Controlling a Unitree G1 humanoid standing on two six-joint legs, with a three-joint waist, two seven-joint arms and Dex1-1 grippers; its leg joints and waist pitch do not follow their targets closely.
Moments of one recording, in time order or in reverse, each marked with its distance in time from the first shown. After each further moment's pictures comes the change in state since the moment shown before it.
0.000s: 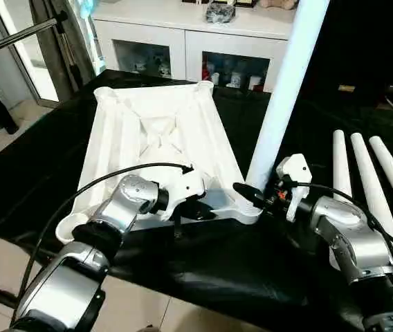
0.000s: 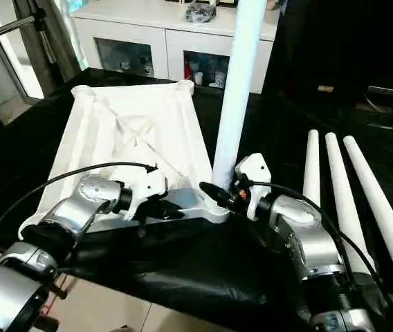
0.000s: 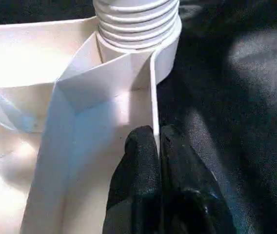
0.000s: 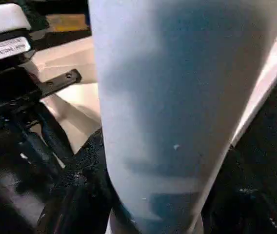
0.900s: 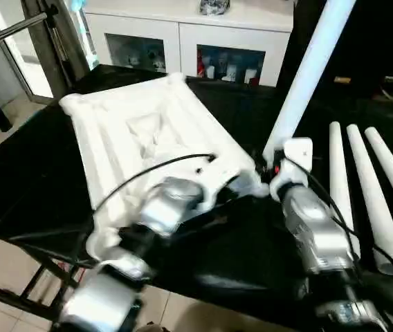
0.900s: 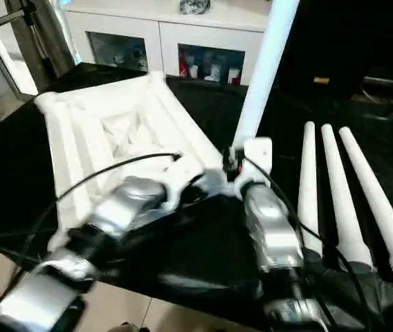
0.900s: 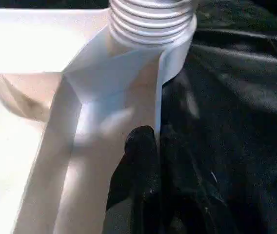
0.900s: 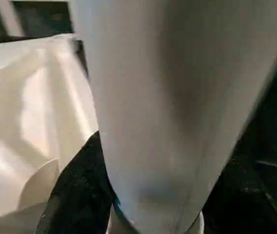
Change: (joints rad) left arm -0.014 -0.294 0.054 -0.179 0.081 0.518 0.564; right arm -0.076 0.321 -0.132 0.016 -0.186 0.062 -0.802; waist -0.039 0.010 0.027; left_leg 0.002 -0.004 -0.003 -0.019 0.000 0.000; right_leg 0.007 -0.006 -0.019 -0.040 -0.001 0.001
